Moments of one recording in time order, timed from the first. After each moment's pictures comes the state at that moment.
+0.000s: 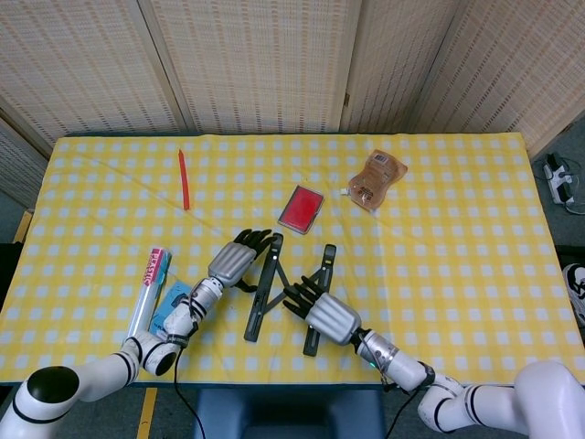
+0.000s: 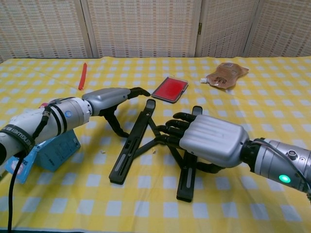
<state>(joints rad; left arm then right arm) -0.90 -1.86 -0.16 -0.90 1.37 0.79 -0.14 0.70 -1.70 -0.05 -1.29 -1.62 0.97 -0.57</state>
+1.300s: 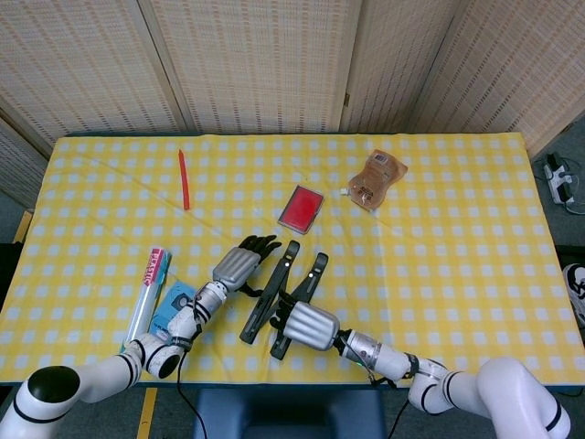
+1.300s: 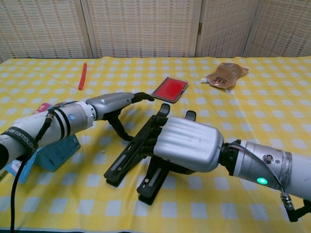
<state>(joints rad) -0.91 -1.86 -0.16 -0.94 1.35 0.77 -0.16 0.79 -1.85 -0.09 -0.98 -1.88 1.15 -0.35</state>
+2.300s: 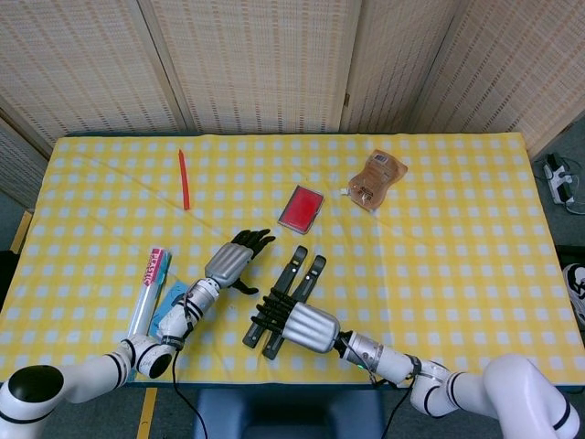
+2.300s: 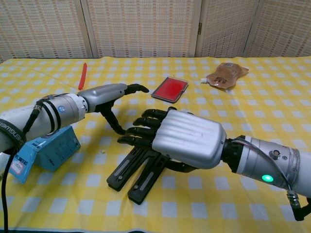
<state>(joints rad) -0.88 -1.78 -0.18 -1.03 1.33 0.80 -0.14 0.79 -1.79 -0.09 -1.11 -1.85 1.15 -0.35</state>
